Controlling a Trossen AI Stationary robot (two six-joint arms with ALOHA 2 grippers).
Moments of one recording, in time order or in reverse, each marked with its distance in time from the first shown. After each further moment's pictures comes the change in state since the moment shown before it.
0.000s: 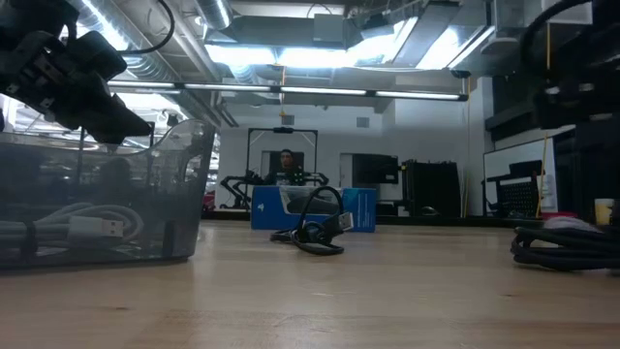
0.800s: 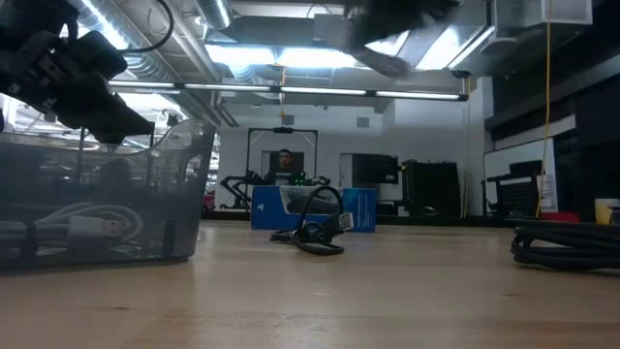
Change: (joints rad) left arm 0.000 0.000 0.000 0.007 -0.026 0.001; right arm -0.225 -0.059 0.365 0.308 0.523 -1.069
